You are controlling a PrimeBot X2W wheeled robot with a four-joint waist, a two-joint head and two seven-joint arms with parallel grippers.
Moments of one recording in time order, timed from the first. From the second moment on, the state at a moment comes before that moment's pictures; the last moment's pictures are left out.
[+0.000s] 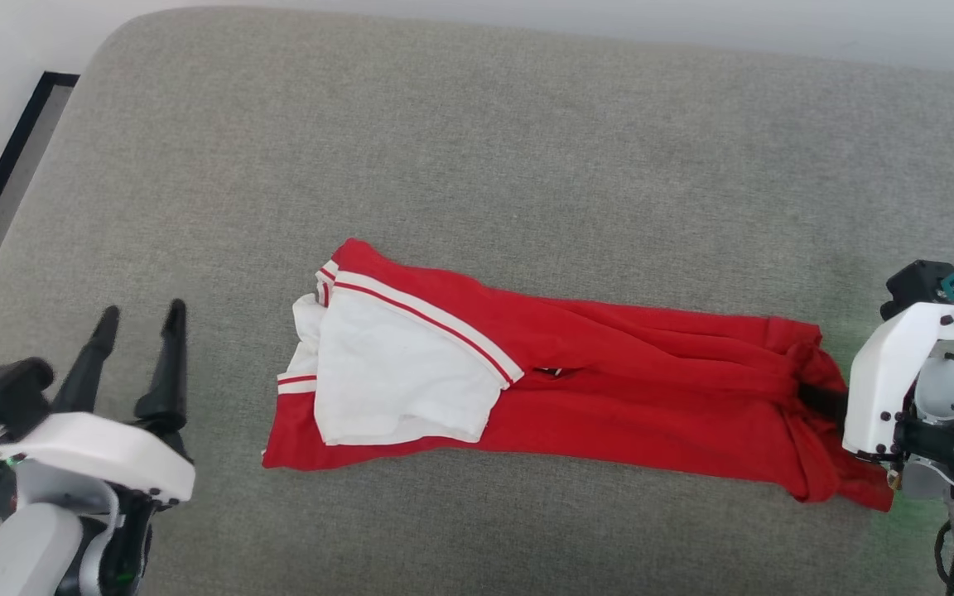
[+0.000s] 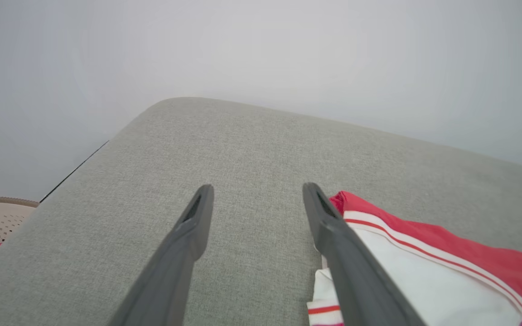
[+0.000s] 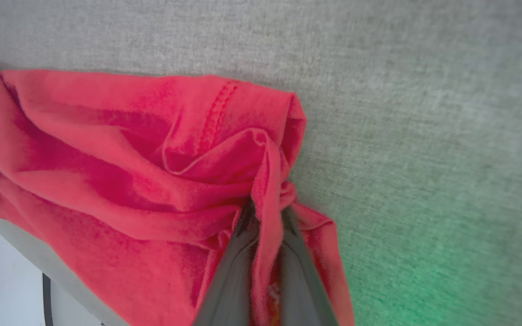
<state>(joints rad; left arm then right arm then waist) -0.26 0.67 -0.48 0.10 -0.94 0.22 -0.26 -0.38 -0.27 -0.05 0.30 0.60 0.13 1.00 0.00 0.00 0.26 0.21</state>
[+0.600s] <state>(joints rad) -0.10 0.50 -0.19 0.12 -0.75 0.08 -0.26 -0.43 -0.39 -0.28 0.39 0.54 0.13 0.96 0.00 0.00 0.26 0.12</state>
